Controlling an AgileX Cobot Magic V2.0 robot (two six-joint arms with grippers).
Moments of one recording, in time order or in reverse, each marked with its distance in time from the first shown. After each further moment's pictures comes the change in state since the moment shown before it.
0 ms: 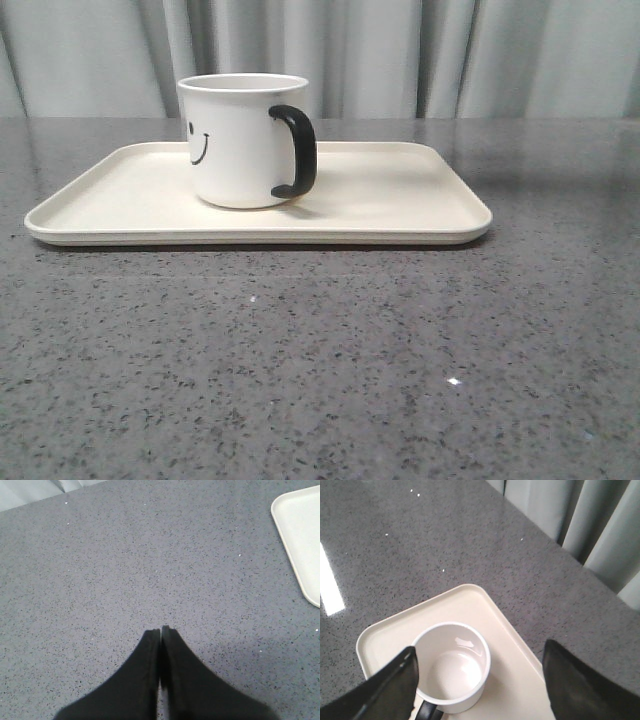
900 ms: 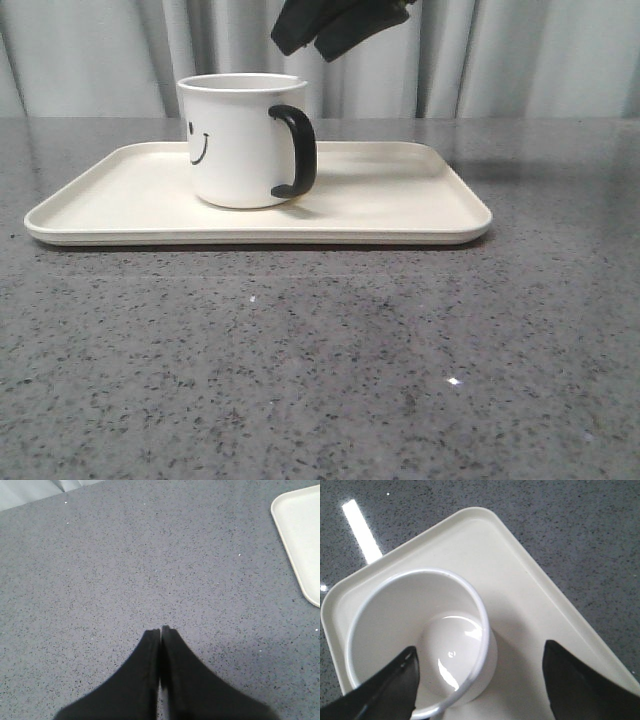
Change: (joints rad) left arm 0.000 0.000 0.000 0.000 0.002 0.000; right arm 0.027 0.270 -0.002 0.011 0.014 0.002
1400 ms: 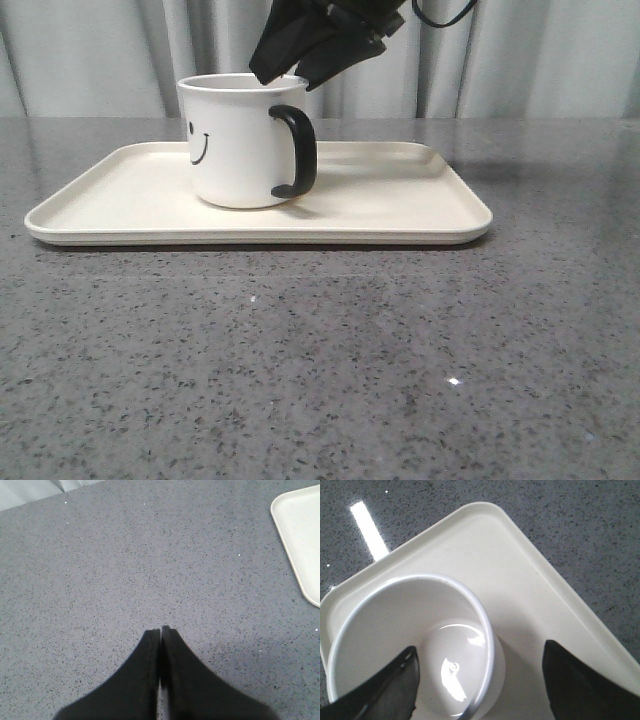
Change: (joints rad) left arm 0.000 0.000 0.000 0.000 0.000 0.000; right arm 0.018 0.048 -0.001 0.027 -0.030 0.006
